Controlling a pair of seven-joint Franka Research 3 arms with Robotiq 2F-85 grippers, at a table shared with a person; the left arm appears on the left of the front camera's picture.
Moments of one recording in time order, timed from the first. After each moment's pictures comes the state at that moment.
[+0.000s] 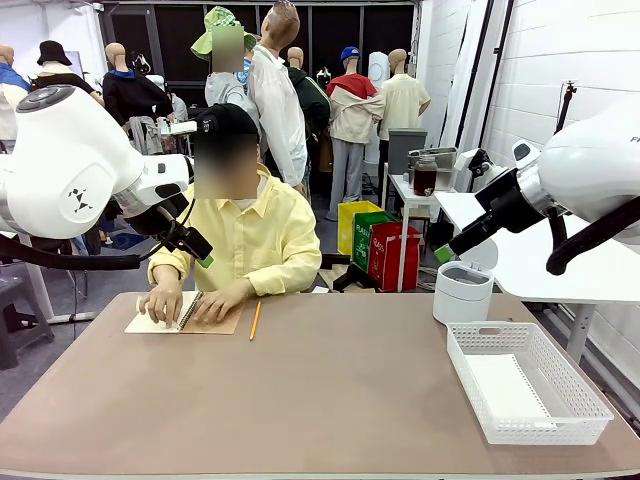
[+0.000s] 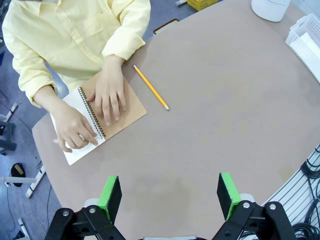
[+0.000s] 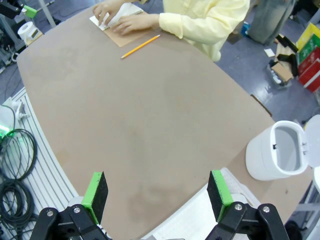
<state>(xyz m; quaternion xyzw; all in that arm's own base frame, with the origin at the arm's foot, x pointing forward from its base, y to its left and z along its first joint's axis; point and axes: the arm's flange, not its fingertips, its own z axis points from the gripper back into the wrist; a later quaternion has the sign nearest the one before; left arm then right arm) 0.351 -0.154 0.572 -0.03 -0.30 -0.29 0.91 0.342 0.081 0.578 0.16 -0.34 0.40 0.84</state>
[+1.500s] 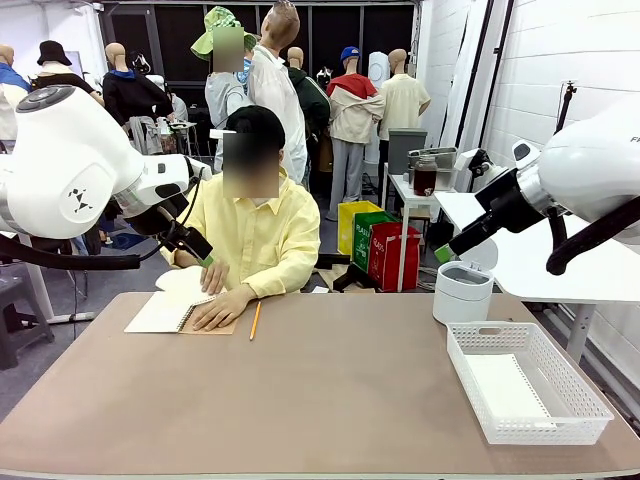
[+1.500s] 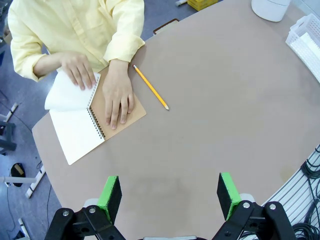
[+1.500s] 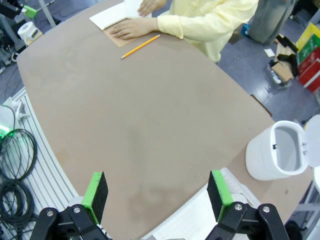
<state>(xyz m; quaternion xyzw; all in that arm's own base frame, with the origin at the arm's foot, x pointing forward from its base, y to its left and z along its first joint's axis) 0.351 -0.154 0.572 -0.03 -0.30 -0.29 0.91 0.342 0.081 0.578 0.16 -0.34 0.40 0.84</state>
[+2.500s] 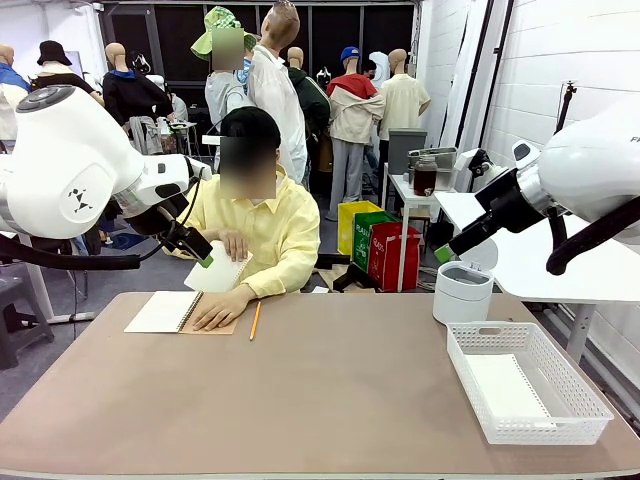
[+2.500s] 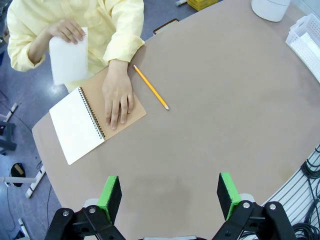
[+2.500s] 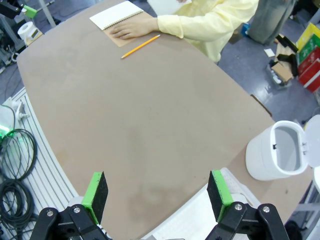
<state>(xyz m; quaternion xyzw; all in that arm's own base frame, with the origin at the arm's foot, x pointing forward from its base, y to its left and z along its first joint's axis) 0.351 -0.154 0.572 -0.03 -0.30 -0.29 0.91 0.342 0.081 0.578 0.16 -0.34 0.40 0.84</state>
